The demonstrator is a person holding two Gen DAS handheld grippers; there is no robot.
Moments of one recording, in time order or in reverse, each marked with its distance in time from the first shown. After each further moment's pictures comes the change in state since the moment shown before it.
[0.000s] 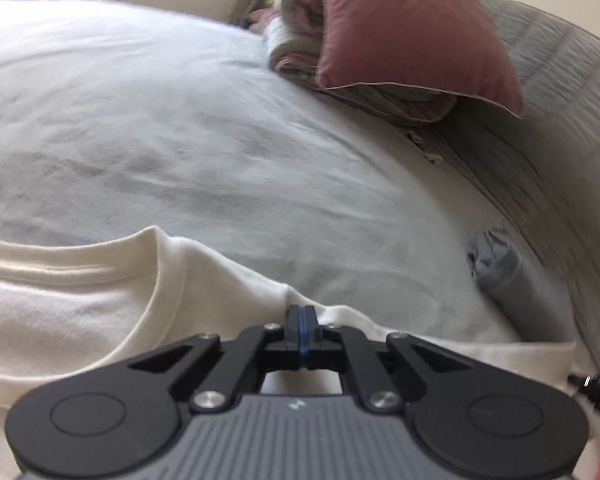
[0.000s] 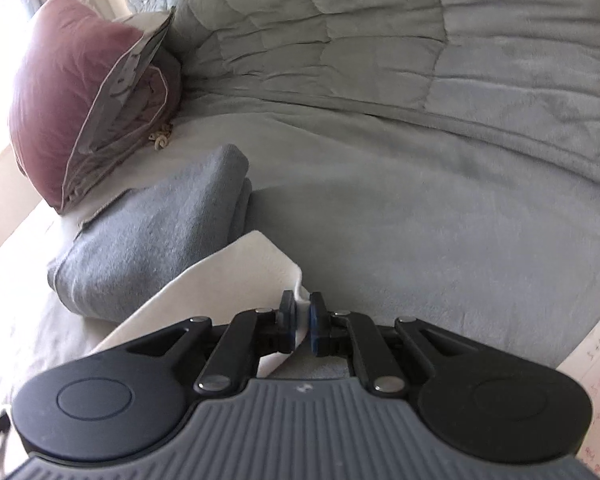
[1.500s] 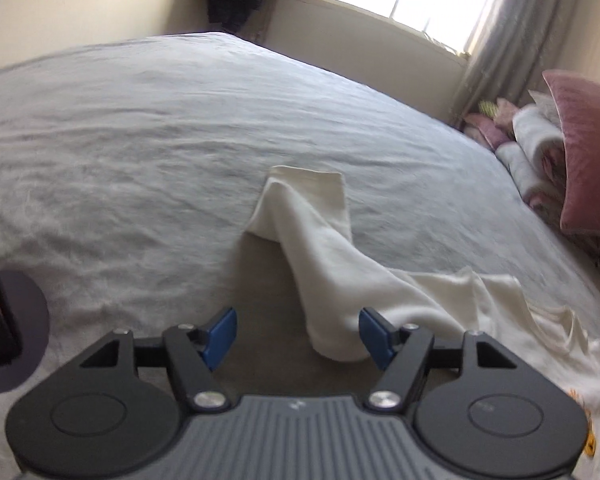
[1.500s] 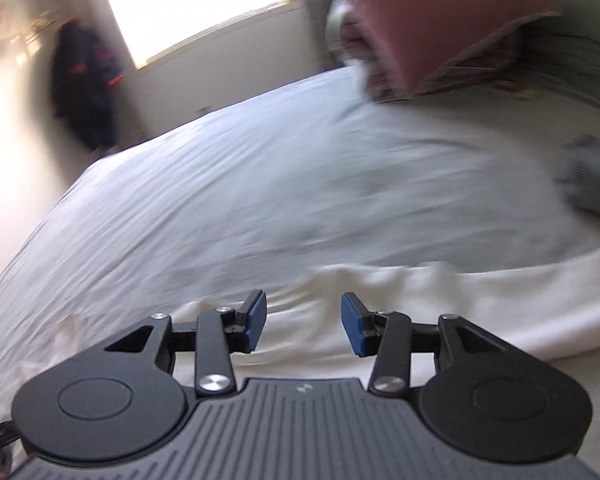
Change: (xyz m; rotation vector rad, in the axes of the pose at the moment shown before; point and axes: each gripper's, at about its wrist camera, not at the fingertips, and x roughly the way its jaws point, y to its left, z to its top) left arm -0.310 0.278 -0.062 -0.282 -0.284 0.496; right arm -0.106 0.364 -0.163 -0.447 0.154 0.510
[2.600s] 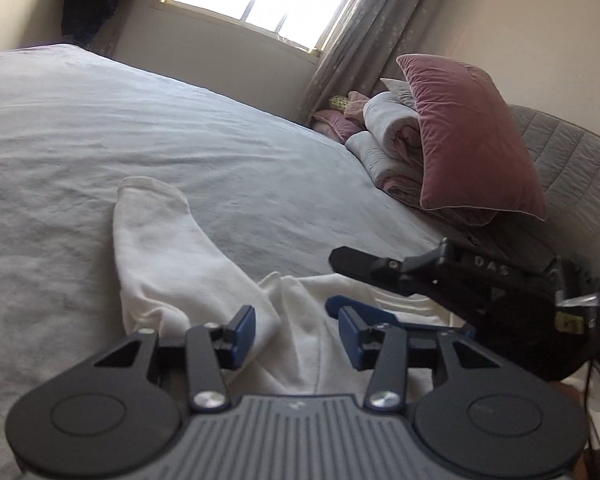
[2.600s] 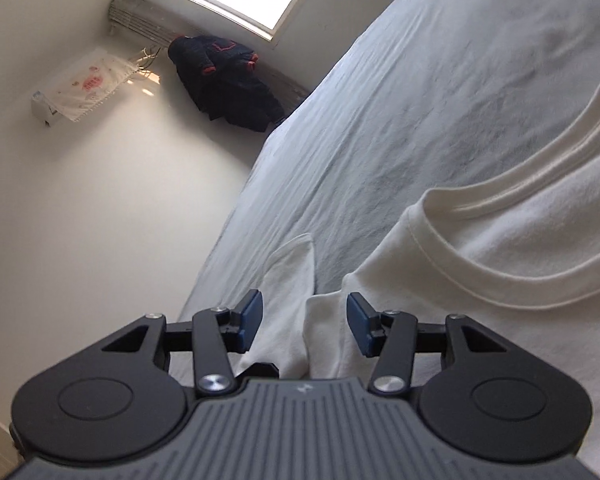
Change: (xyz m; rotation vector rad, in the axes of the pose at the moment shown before) left arm 0.046 -0.093 -0.007 0.163 0.004 -0.432; right arm 0.111 0.021 -0.055 0.341 0.165 0.688
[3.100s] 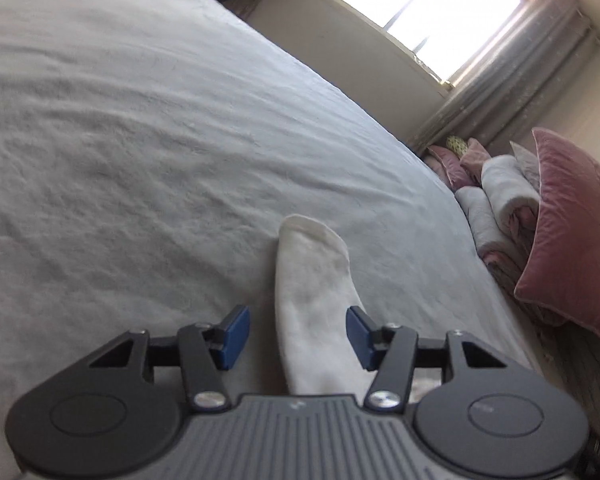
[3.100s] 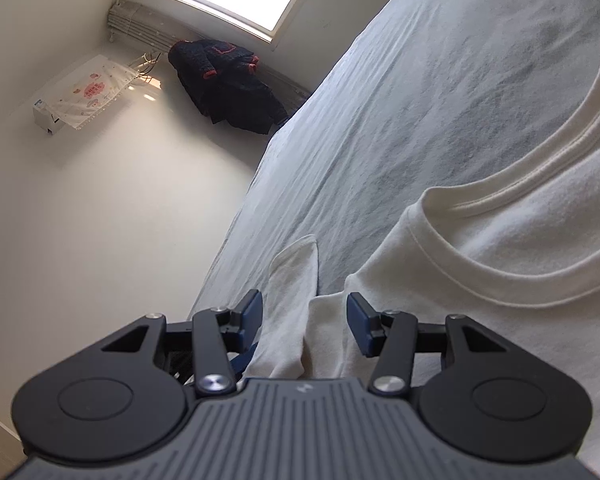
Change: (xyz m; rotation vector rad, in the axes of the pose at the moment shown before) left arm 0.036 0.100 0.045 -0.369 0.000 0.198; right arm 0.000 0.008 -0.005 0.018 -0.014 -0.004
